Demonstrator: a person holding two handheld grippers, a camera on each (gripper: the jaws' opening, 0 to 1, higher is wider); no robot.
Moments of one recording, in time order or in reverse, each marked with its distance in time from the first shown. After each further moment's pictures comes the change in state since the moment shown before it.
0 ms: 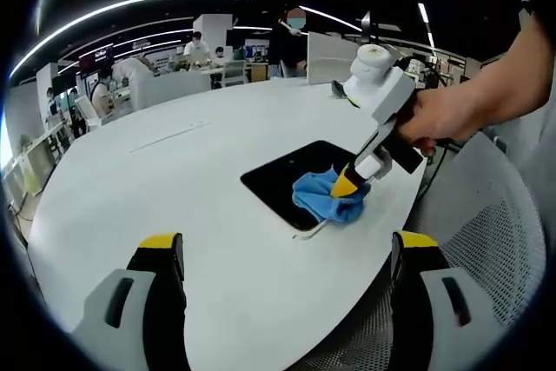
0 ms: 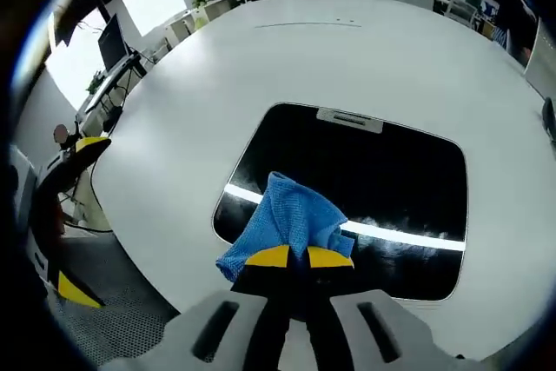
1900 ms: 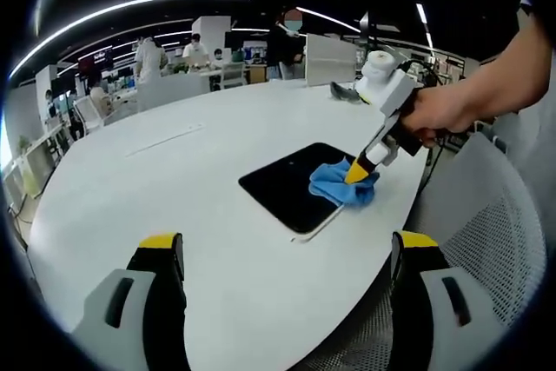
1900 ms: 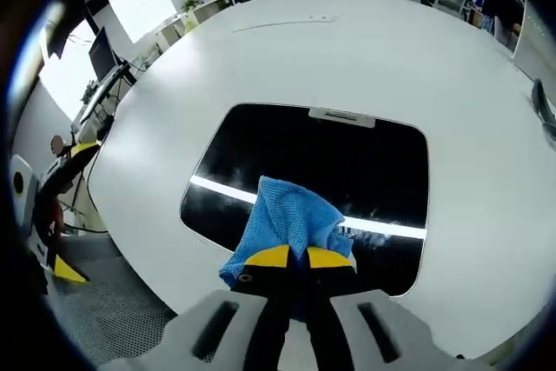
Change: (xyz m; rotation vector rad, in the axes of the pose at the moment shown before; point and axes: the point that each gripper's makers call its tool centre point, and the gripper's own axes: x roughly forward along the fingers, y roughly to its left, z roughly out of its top) left arm 0.002 0.000 0.001 0.010 -0.007 -0.001; right arm -0.009 -0.046 -0.006 0.053 0.004 -0.017
